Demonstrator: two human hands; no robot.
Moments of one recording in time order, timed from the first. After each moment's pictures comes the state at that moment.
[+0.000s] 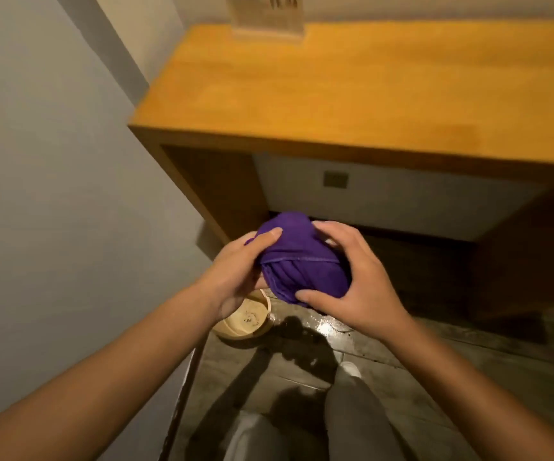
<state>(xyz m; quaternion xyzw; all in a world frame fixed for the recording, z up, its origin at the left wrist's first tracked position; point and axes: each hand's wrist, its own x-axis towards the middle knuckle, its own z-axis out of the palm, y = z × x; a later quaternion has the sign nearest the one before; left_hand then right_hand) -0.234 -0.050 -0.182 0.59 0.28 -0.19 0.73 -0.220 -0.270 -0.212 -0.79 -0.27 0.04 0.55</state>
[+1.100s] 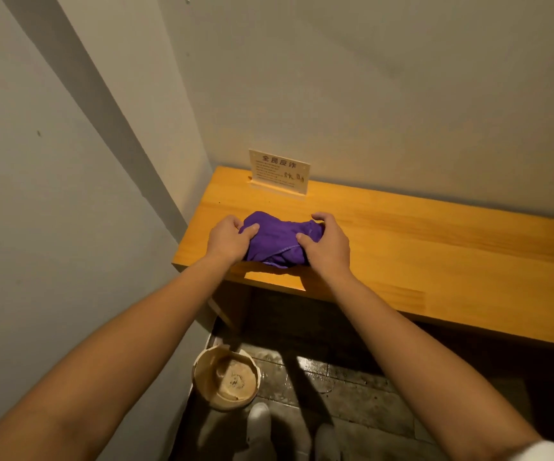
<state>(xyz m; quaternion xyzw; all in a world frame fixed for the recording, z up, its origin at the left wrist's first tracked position) -0.014 0.046 -0.028 0.89 0.25 -0.02 0.39 0.004 -0.153 -0.037 -0.89 0.05 0.02 0.46</state>
